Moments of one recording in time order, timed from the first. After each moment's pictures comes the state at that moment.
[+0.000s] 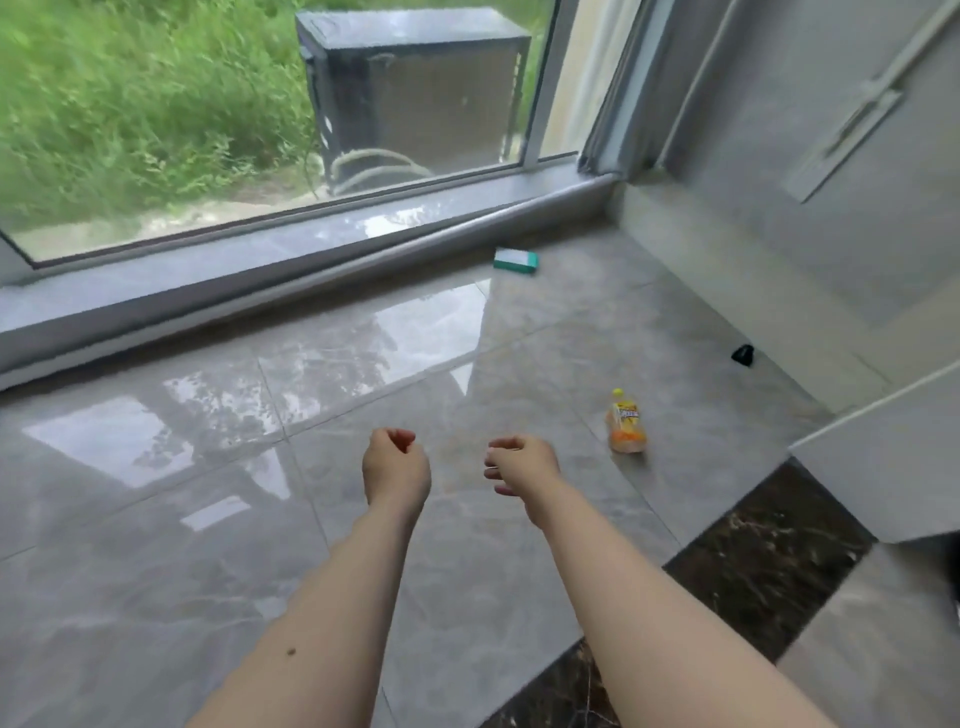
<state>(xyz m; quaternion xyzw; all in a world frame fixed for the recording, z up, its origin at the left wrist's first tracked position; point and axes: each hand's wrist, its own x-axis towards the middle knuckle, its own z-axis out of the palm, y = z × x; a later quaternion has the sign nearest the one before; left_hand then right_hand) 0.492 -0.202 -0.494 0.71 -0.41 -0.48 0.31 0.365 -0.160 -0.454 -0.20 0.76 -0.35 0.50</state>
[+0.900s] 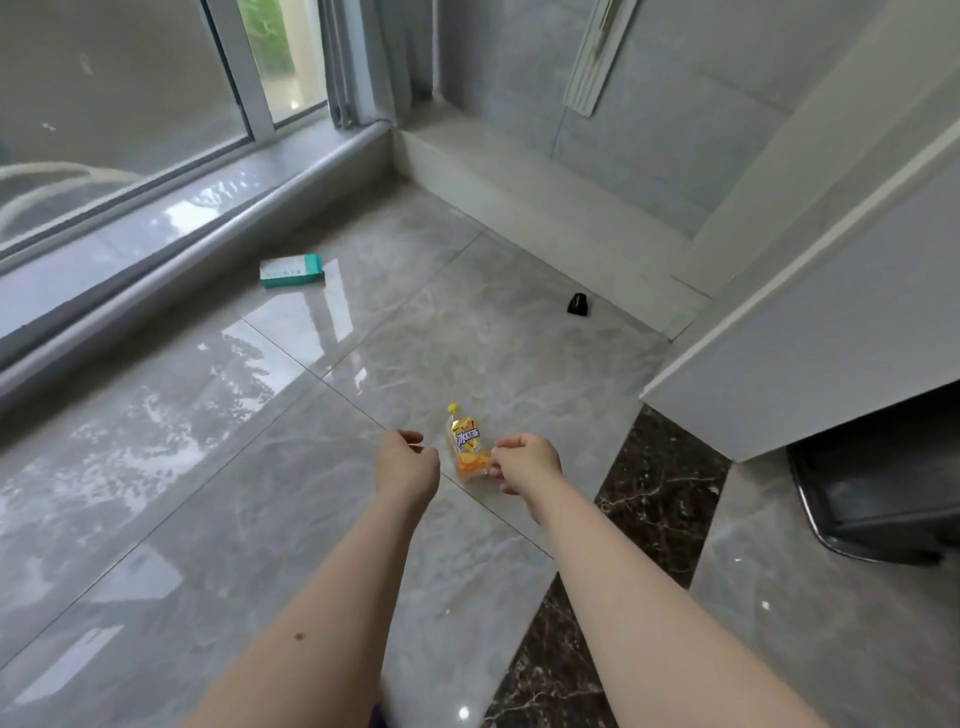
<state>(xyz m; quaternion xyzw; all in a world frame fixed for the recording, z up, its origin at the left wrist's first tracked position) 0.034 -0.309 -0.538 0.60 -0.53 -0.59 0.11 -0.068 -0.227 -0.518 0.01 0.83 -0.40 0.40</state>
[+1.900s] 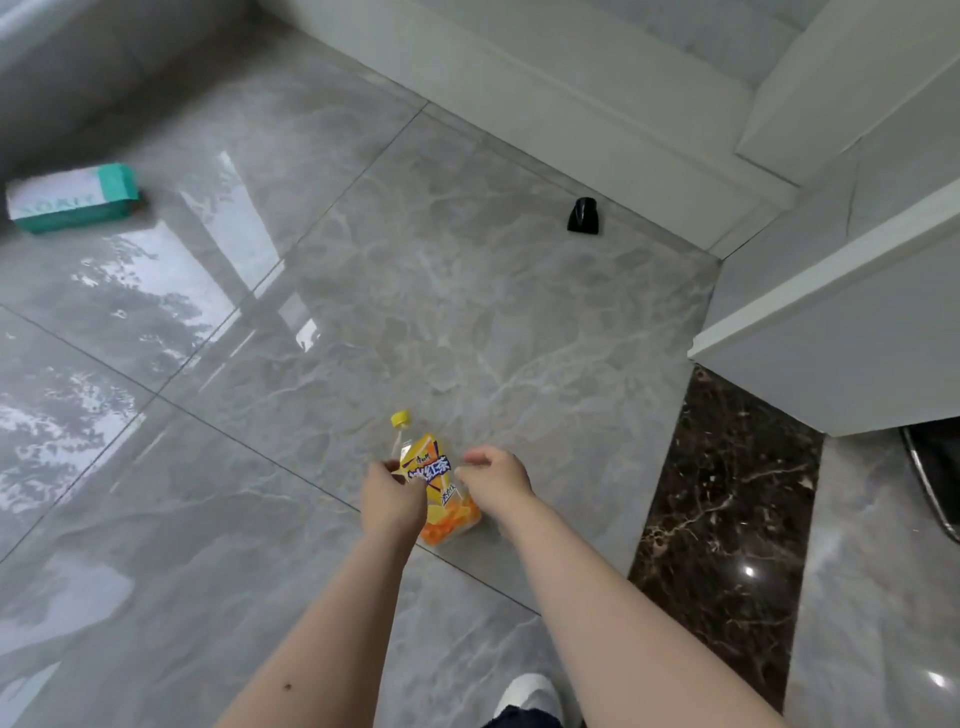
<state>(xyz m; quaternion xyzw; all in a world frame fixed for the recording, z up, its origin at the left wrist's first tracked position) -0.161 -0.401 -0.893 0.64 -0.54 -0.55 -0.05 -0.246 -0.332 -0.879 0.03 0.83 -0.32 0.46</state>
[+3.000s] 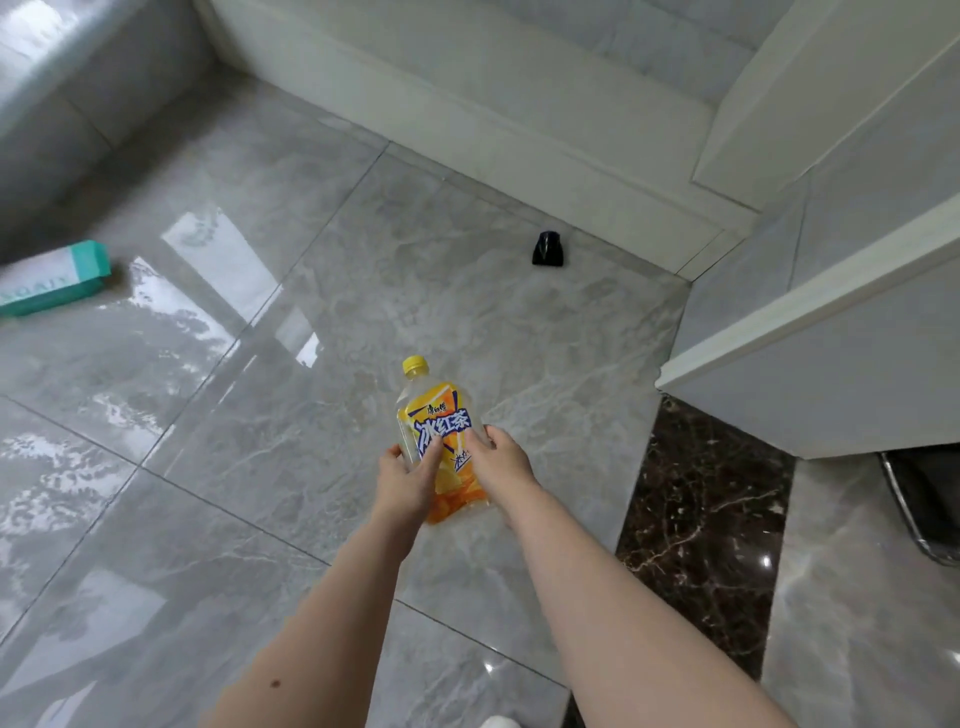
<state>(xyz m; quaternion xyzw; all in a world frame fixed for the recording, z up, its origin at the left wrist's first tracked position) -0.269 -0.409 -0.814 0.56 -0.48 -0.68 -0.01 -0.354 -0.341 -0.811 0.02 0.82 -0.34 0.46</state>
